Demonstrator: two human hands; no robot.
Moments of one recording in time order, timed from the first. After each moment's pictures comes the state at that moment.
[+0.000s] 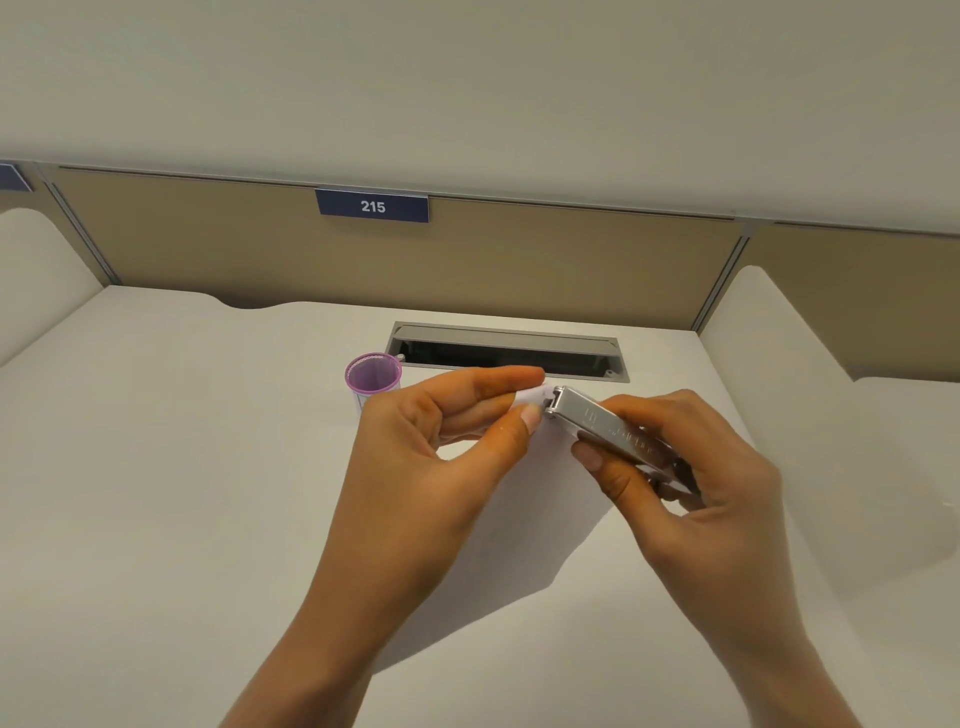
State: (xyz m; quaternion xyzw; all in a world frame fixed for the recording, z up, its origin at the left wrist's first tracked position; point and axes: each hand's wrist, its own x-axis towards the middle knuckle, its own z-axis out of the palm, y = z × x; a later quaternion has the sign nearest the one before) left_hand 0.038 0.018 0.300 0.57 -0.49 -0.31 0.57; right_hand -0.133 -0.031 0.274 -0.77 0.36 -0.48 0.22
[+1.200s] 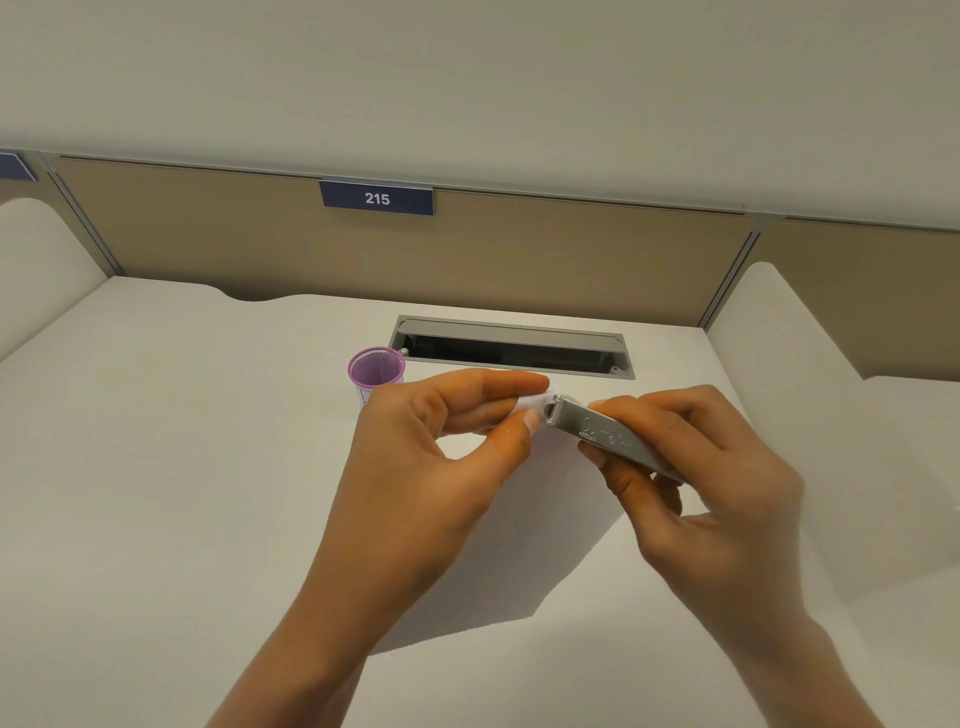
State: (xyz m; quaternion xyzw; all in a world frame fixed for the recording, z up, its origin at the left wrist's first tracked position) left_hand 0.042 0.015 0.300 0.61 -0.53 -0.26 0.53; right_hand -0.137 -0.043 0.265 -0.81 0.36 -0.46 0.07
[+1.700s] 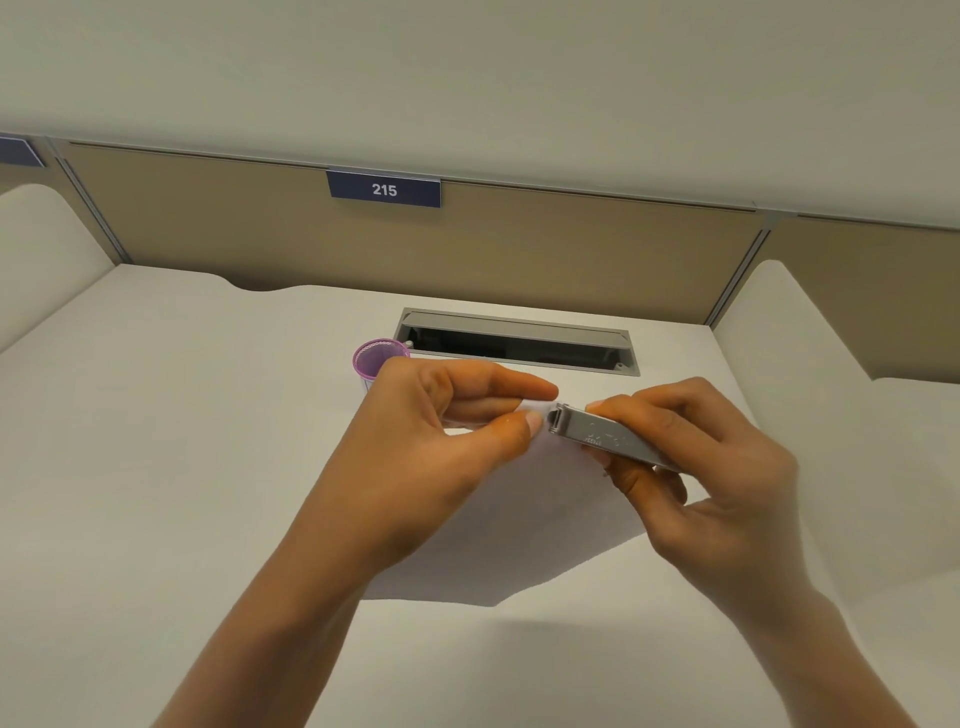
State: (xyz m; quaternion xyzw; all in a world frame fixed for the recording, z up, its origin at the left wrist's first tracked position) left_hand 0.055 0.011 0.309 0.61 -0.54 -0.34 0.47; right_hand -0.143 -0.056 0.263 -0.84 0.32 -0.43 0.06
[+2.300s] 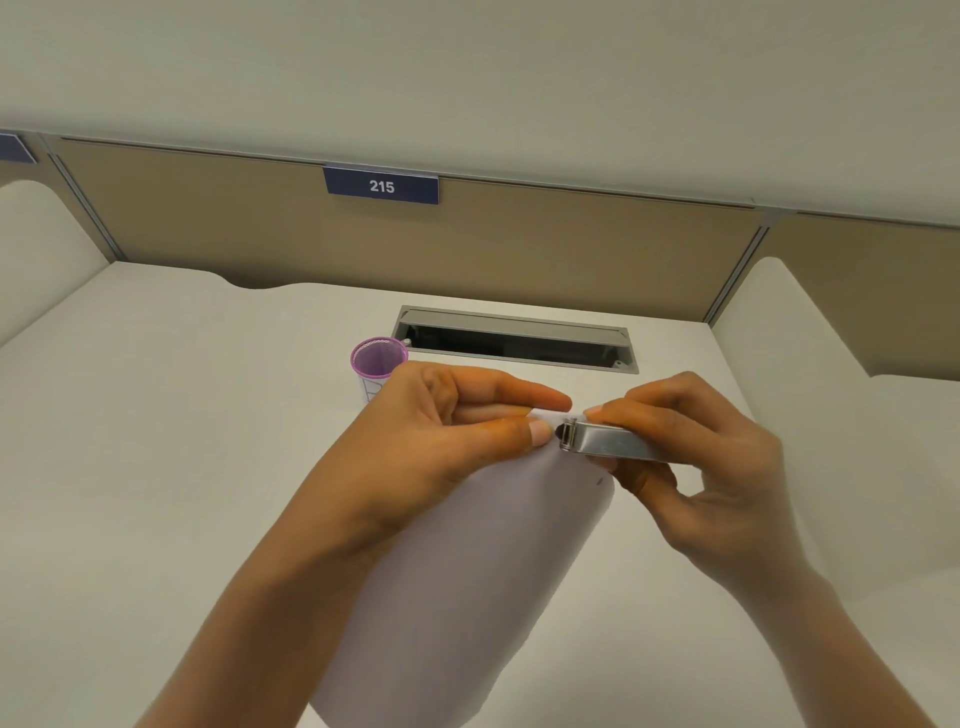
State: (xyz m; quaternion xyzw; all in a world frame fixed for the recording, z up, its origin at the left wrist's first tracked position) left_hand 0.063 0.002 0.304 0.54 -0.51 -0.49 0.45; right_hand -0.145 -0.068 0.262 -0.85 0.26 -0.43 0.14
